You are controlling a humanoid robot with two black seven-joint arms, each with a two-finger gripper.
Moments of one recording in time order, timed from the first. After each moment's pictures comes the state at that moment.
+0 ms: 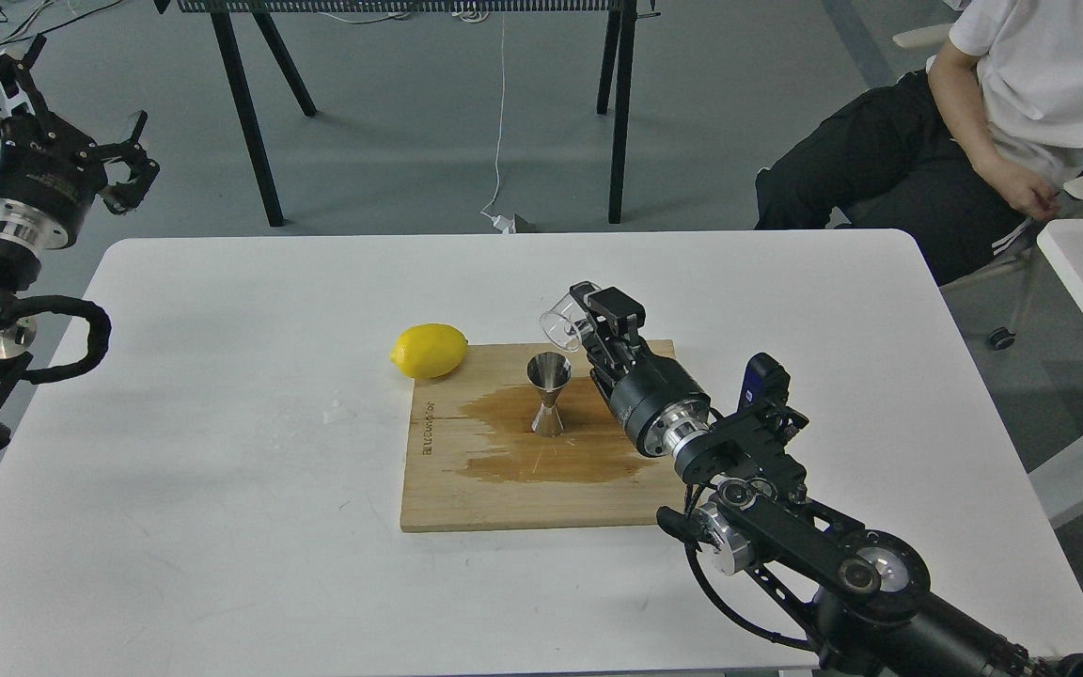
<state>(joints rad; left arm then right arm) -0.74 0.54 -0.86 -0.64 0.01 -0.38 -0.35 0.41 -0.02 0.69 1.27 -0.96 -0.33 0.06</state>
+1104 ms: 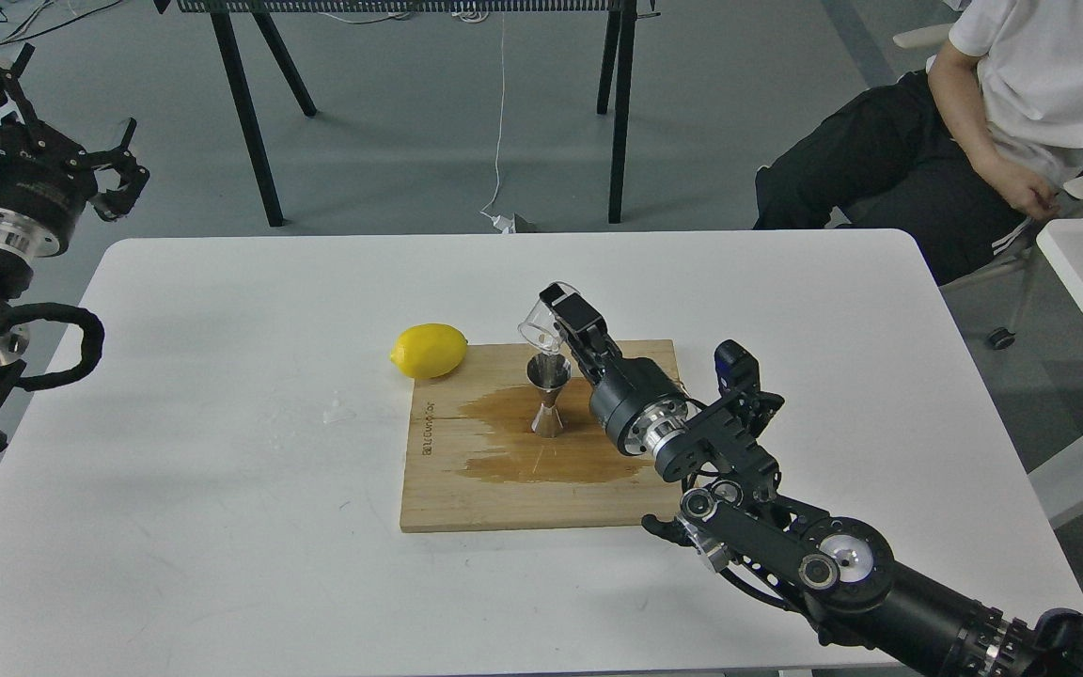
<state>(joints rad) -0.74 0.53 -0.86 -0.60 0.01 -0.40 -0.36 0.51 -0.02 0.54 1.16 -1.12 -0.38 0.11</state>
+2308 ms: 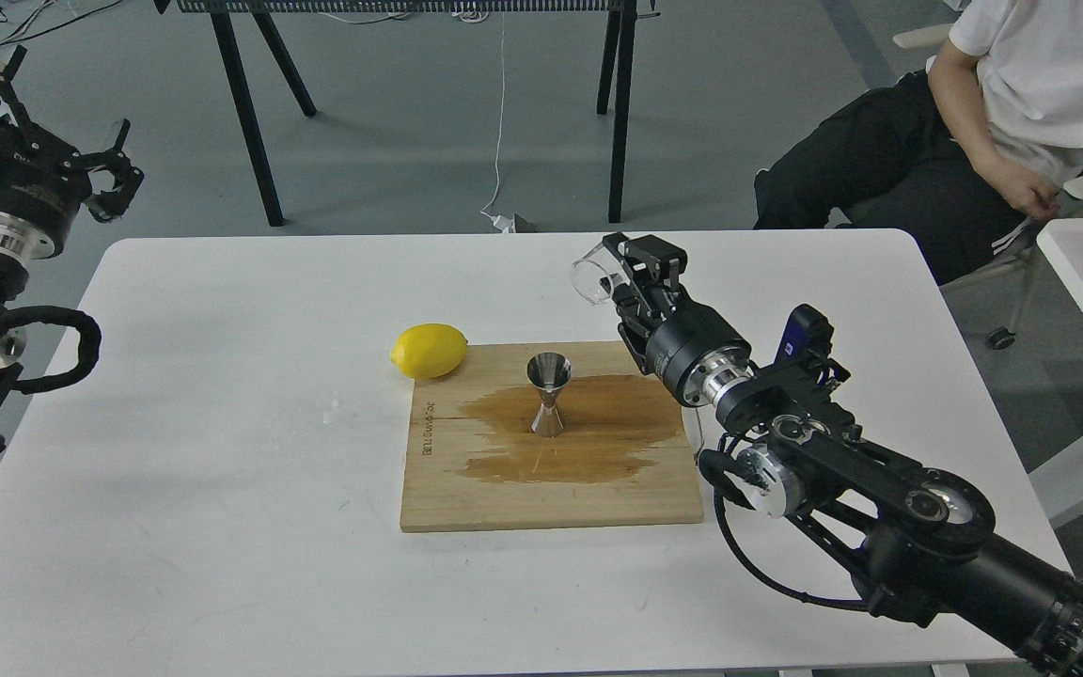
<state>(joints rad) -0.74 0.53 -0.86 -0.59 0.01 -0.41 -0.37 0.53 -0.21 0.70 1.37 -0.56 -0.33 0.07</state>
